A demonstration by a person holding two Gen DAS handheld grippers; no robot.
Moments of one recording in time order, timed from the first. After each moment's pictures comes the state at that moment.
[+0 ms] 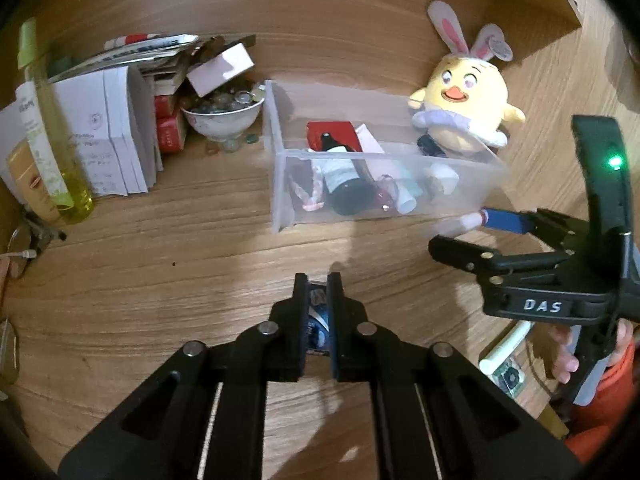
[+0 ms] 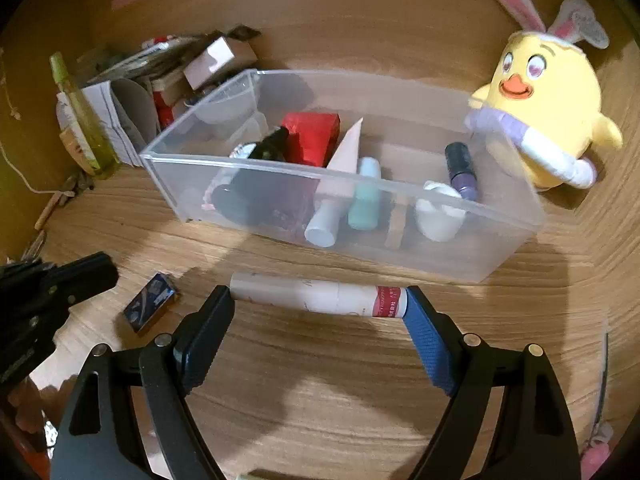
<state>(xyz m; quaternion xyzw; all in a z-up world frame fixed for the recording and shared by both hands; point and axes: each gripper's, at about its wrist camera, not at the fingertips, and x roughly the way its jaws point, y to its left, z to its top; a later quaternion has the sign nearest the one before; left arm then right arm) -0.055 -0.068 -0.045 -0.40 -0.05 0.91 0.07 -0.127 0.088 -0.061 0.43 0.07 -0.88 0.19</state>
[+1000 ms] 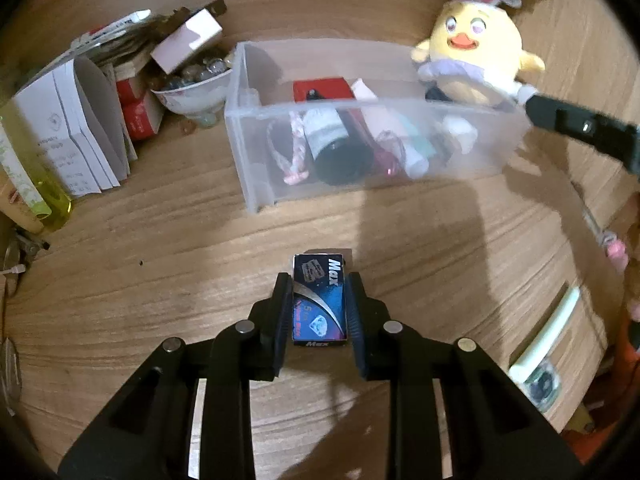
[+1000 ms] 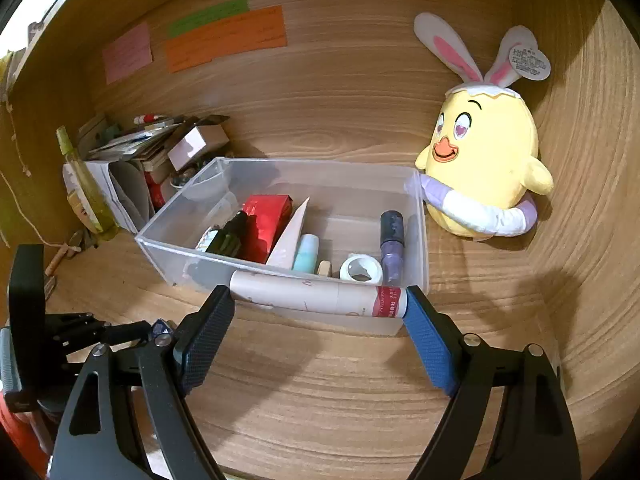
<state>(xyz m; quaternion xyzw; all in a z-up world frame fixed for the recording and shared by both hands) -0.085 -0.042 -0.074 -0.45 -0.01 0.89 0.05 -0.136 0.141 -0.011 0.35 0.03 -0.92 0.19</state>
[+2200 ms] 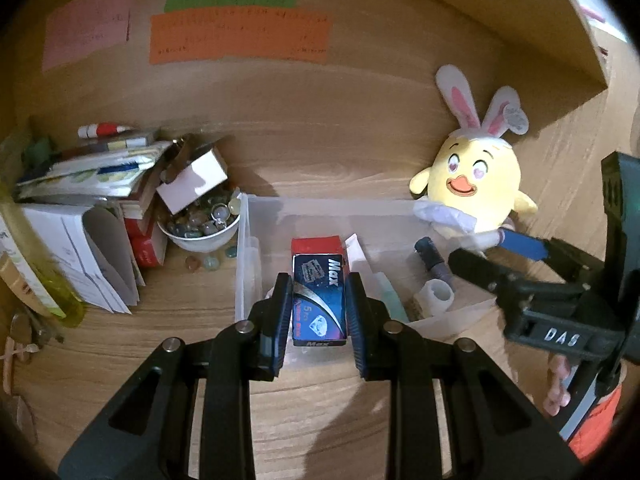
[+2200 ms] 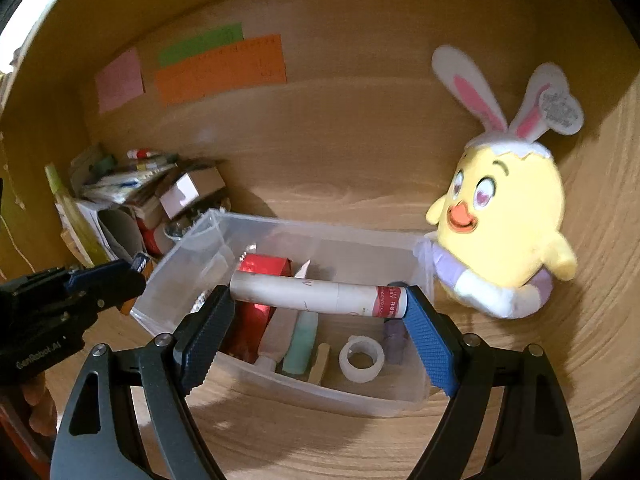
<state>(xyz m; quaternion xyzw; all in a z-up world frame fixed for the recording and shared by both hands) -0.143 -0.048 0.016 -0.33 -0.06 0.94 0.04 -0.186 0.123 0.011 0.32 0.03 -0.92 0.20</state>
